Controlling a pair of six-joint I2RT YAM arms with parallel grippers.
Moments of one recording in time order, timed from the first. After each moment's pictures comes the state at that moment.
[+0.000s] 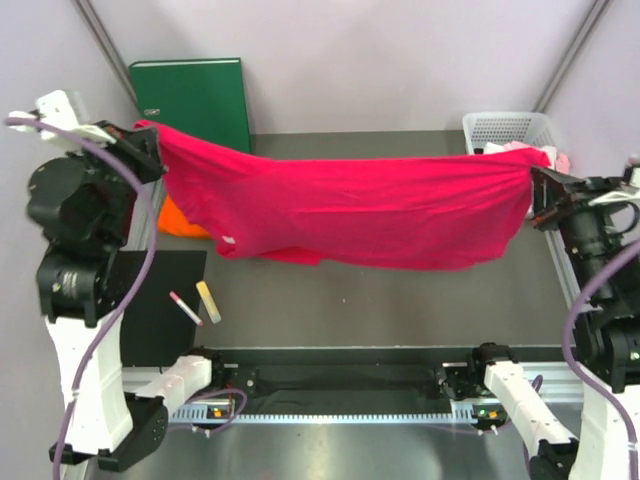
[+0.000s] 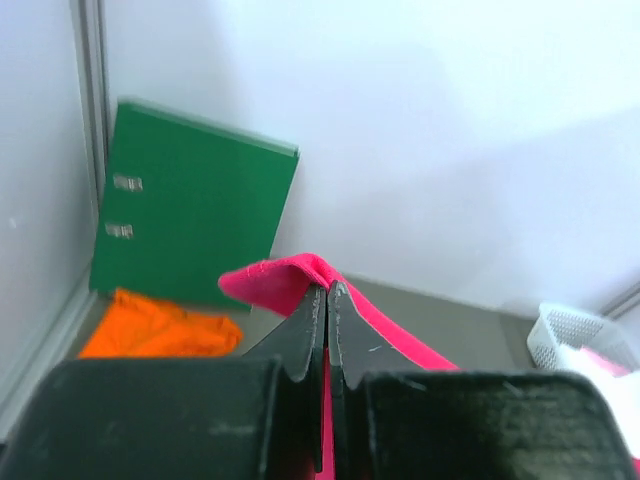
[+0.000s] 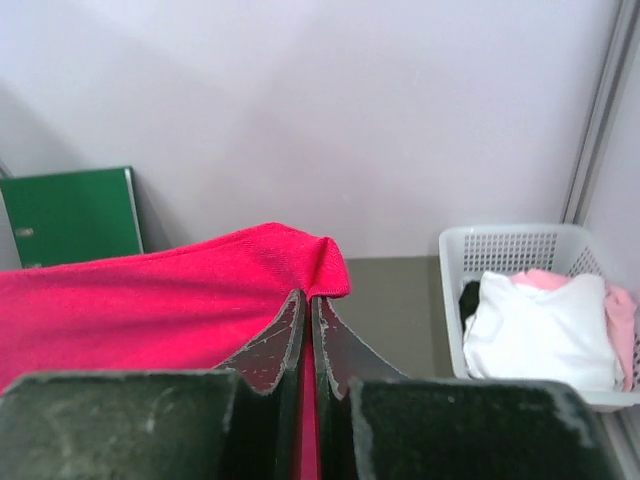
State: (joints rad) left arm -0.12 1.02 1.78 -0.67 -0.16 -0.34; right arm 0.07 0.68 1.43 -0.56 -0.06 0.18
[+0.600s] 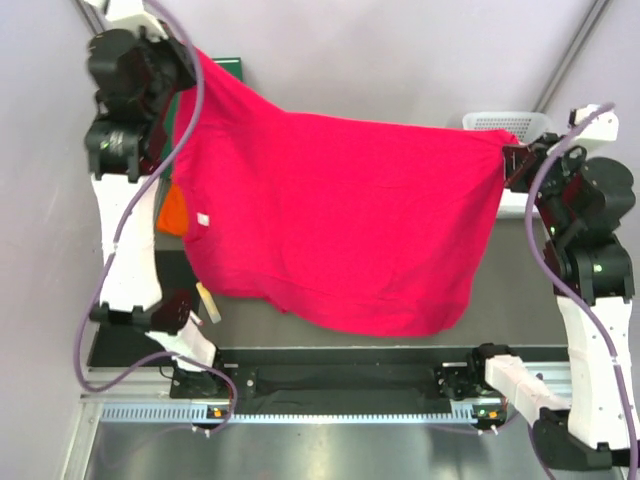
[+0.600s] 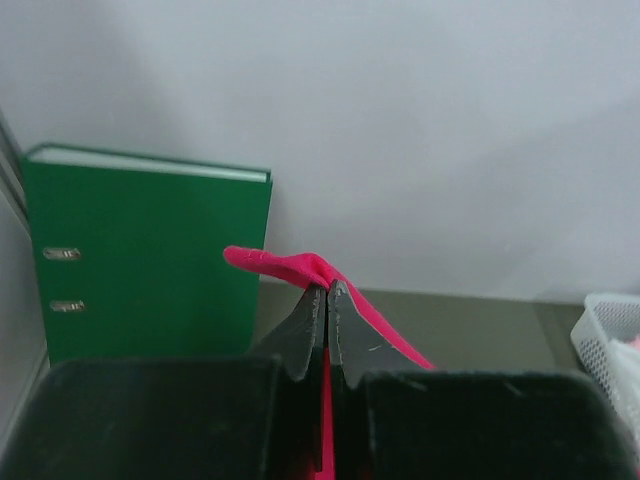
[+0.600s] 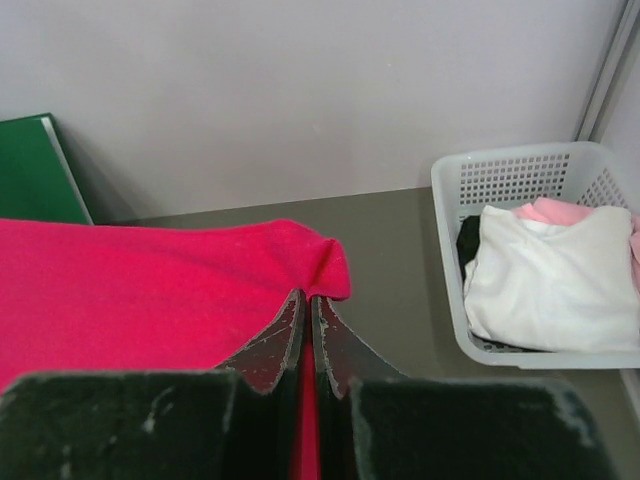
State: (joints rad) left arm -0.12 1.63 2.43 -0.71 -0.07 -0.24; right arm 0.07 0.88 1.41 -0.51 -0.01 0.21
